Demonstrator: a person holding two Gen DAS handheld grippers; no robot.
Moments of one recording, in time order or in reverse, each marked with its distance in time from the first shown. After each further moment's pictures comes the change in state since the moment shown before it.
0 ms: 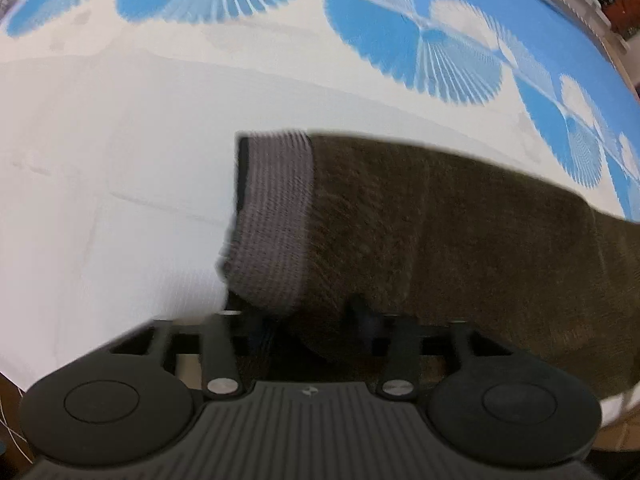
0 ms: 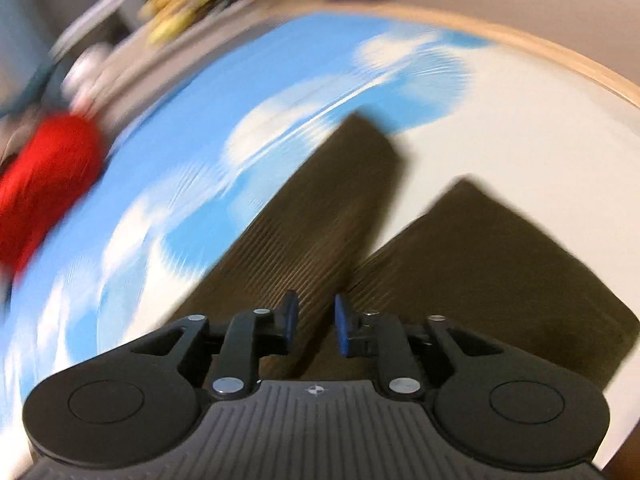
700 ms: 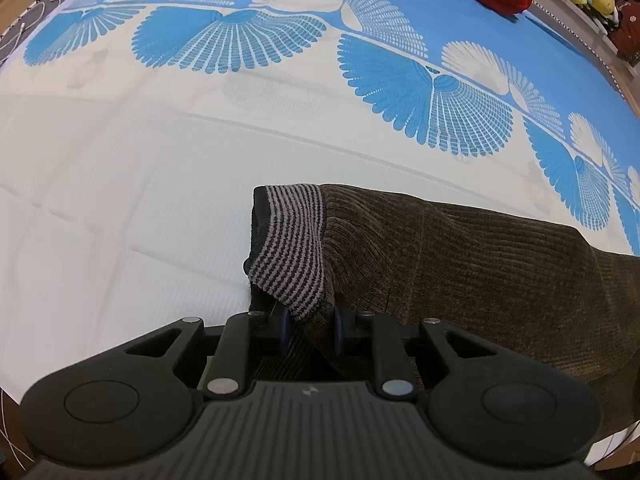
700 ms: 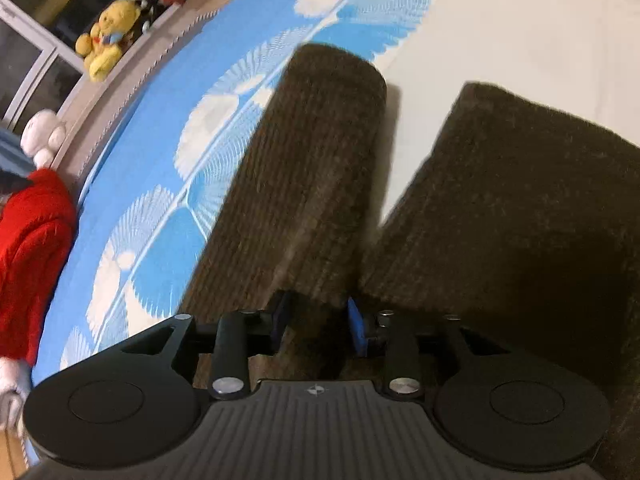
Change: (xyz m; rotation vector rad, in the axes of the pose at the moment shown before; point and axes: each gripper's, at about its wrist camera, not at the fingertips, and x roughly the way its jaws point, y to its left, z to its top) left arm -0.005 -0.003 0.019 -0.019 -0.085 0.034; right arm 0.084 -0.006 -0.012 0.222 0.059 0.029
